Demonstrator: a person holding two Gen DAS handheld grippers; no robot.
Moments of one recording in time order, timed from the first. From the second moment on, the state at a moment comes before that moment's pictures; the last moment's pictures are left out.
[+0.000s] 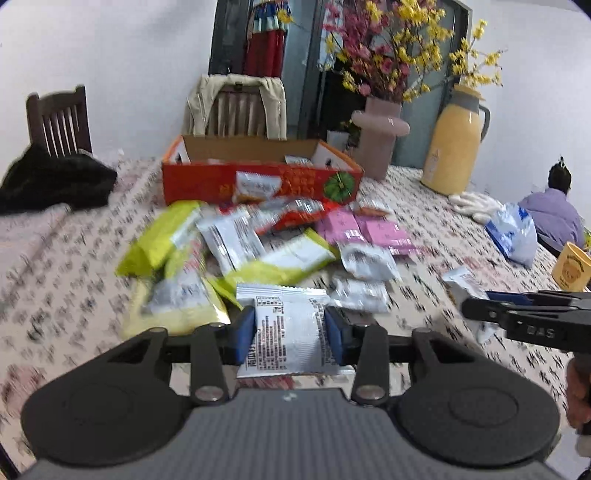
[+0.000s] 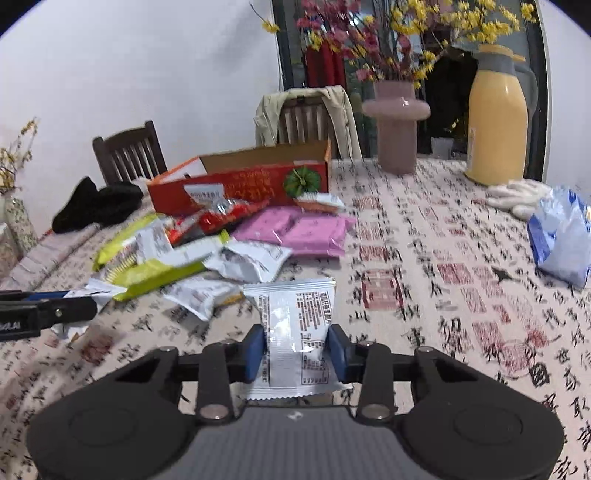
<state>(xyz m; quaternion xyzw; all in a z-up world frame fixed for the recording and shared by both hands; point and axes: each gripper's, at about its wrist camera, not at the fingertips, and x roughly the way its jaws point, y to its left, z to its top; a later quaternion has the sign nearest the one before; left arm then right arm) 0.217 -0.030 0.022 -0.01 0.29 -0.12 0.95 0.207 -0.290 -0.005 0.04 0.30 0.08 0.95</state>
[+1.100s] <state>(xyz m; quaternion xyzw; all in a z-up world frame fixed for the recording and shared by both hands) 0.667 0.024 0.055 -0.02 0.35 -0.10 0.93 0.683 -0.204 0.071 -0.04 0.37 0.16 0.91</state>
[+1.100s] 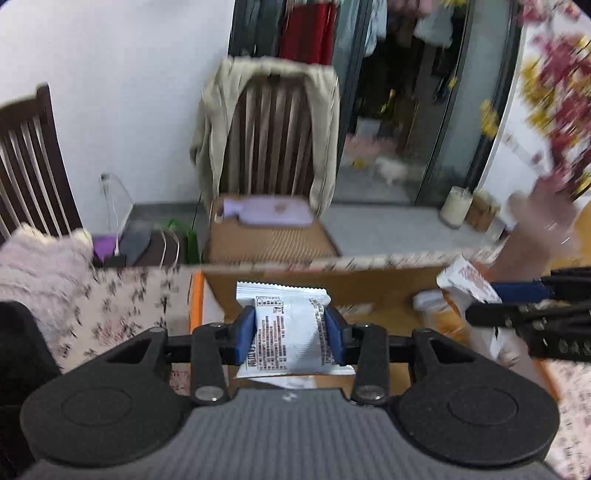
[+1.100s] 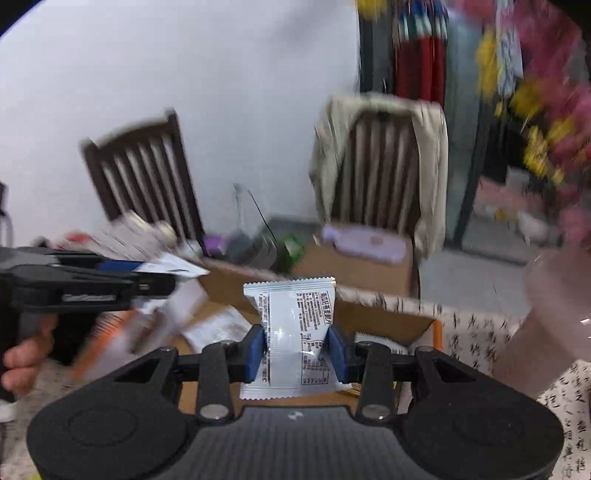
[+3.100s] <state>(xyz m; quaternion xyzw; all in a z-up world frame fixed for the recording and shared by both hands) 0.136 0.021 0.012 -0.02 0.25 -0.06 0.97 0.139 -0.260 0.011 -0.03 0.19 0.04 0.98</state>
